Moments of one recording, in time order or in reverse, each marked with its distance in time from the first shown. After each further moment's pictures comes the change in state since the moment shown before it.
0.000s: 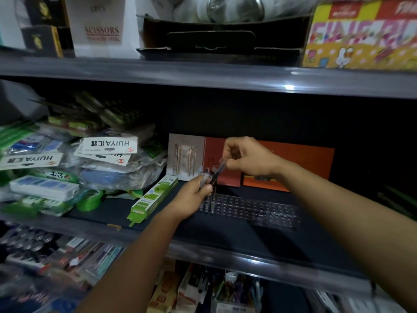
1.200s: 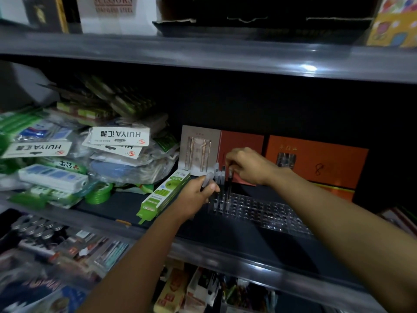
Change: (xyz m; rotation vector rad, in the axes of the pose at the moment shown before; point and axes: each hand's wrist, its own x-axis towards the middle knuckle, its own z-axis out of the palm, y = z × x) left_hand 0.003 -0.025 -0.022 0.025 0.085 0.004; right_hand 0.045 0.035 0.055 -0.462 -0.194 -0.054
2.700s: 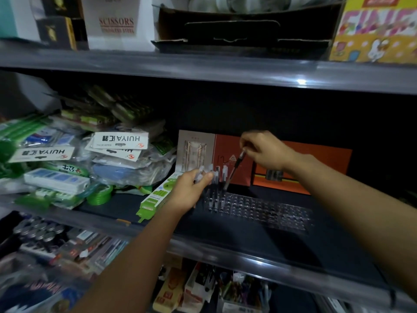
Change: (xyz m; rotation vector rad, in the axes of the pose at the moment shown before) left_hand -0.007 0.021 -0.002 -0.025 0.153 -0.066; right_hand -0.034 0.017 -0.055 0.001 0.223 -0.040
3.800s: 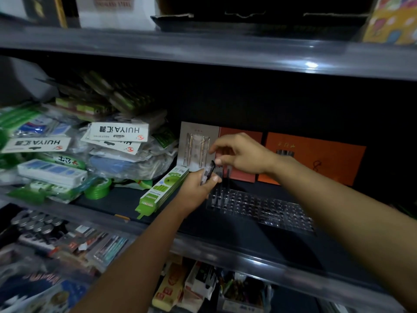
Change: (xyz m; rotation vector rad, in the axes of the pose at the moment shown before) left_hand 0.012 -0.019 0.013 -0.076 -0.084 0.053; right_hand 0.027 -0.036 0.033 0.288 -0.138 -0.077
